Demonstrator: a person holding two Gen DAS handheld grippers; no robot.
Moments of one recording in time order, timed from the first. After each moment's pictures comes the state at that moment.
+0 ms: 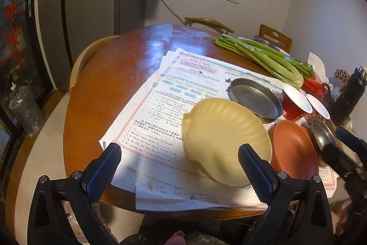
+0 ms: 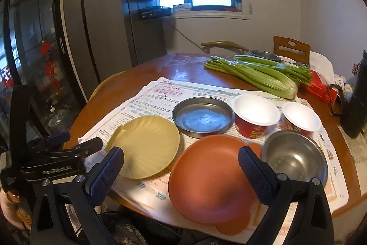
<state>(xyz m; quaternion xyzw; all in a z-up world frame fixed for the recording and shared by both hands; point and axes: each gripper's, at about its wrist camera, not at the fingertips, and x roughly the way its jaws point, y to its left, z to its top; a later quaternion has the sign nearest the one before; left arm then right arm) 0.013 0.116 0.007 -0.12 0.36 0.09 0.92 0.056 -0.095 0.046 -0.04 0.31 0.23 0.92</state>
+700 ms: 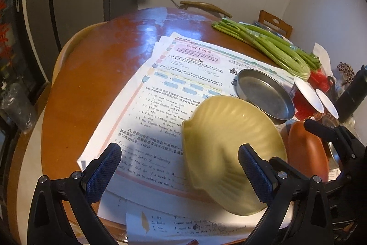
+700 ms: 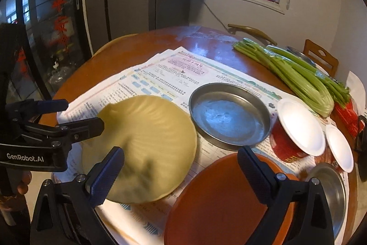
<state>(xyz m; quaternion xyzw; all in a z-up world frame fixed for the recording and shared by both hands) 0.065 0.122 -0.016 -0.12 0.41 0.06 0.90 0.118 -0.033 -0.006 -0.15 0.36 0.28 0.88</state>
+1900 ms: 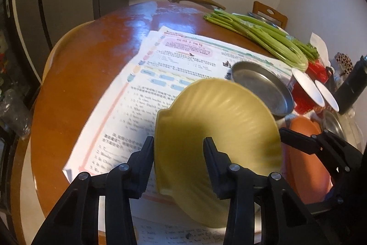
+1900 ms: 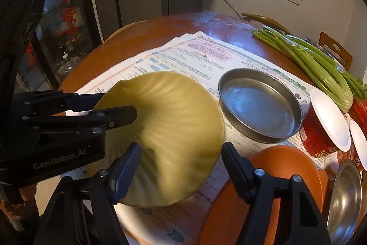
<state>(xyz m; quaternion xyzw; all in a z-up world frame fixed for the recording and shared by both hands) 0.086 0.118 -0.022 -0.11 0.43 0.04 0.90 0.116 -0.009 -0.016 -0.14 0.39 0.31 0.86</state>
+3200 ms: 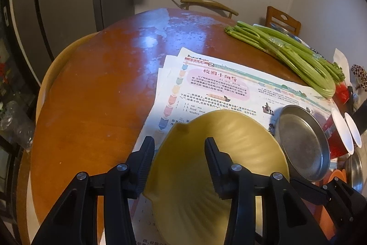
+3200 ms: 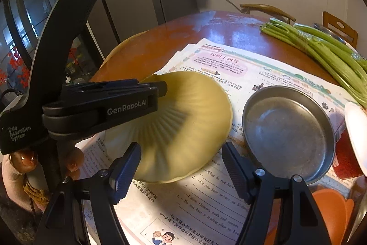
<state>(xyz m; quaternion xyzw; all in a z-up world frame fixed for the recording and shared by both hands) 0.187 0.167 -0.026 -0.09 0.42 0.07 0.90 0.169 0.030 -0.019 -0.06 0.42 0.32 0.85</state>
